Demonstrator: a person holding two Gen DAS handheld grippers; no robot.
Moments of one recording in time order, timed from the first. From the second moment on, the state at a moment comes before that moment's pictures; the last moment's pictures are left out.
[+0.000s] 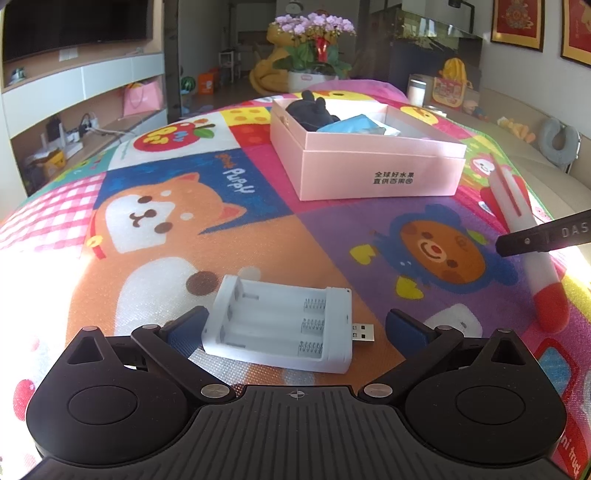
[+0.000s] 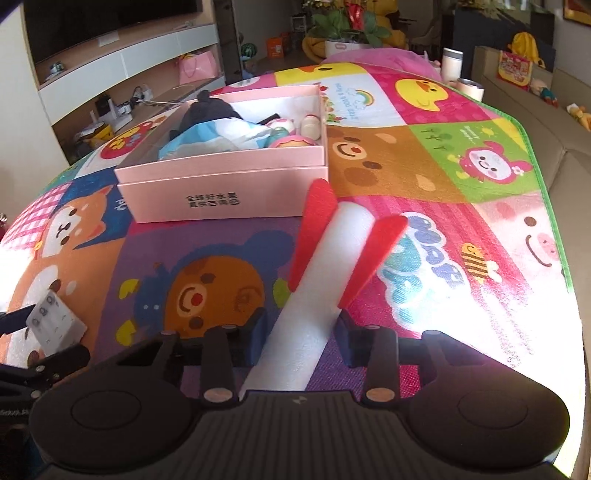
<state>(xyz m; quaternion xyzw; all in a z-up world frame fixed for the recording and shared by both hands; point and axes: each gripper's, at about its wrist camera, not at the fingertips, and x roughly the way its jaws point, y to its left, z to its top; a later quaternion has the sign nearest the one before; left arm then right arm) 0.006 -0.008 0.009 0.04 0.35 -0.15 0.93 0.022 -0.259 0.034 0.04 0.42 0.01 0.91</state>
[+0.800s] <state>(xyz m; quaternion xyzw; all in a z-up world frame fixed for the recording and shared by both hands) 0.009 0.001 0.013 0.01 0.35 -0.16 0.92 0.198 -0.229 0.110 -0.04 0.38 0.05 0.92</state>
